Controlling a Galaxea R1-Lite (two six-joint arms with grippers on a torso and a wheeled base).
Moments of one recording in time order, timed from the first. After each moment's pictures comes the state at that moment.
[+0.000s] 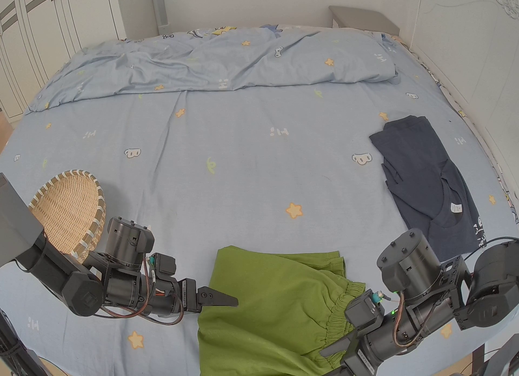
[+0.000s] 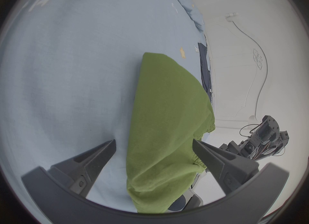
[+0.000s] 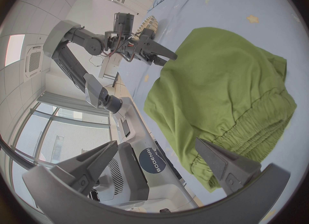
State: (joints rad) left arm -0.39 1.88 -0.53 -0.51 -0.58 -0.55; right arm 0.83 1.69 -0.66 -0.04 0.56 0.18
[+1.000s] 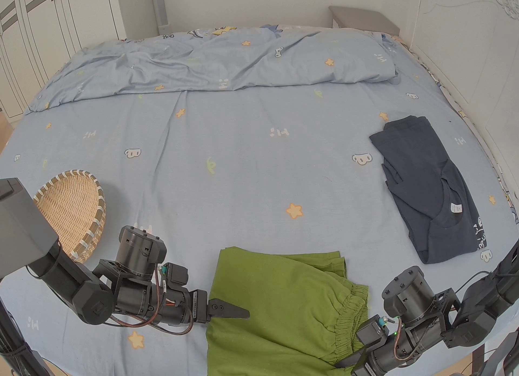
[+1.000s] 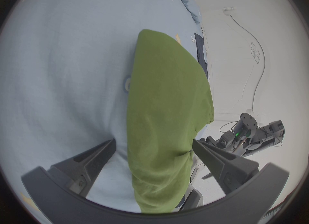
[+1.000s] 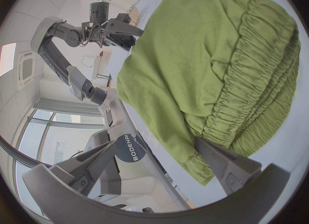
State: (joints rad) left arm -0.44 1.93 -0.51 -0.55 -0.62 -0.56; right arm 0.74 1.83 -0.38 -0.35 0.57 0.15
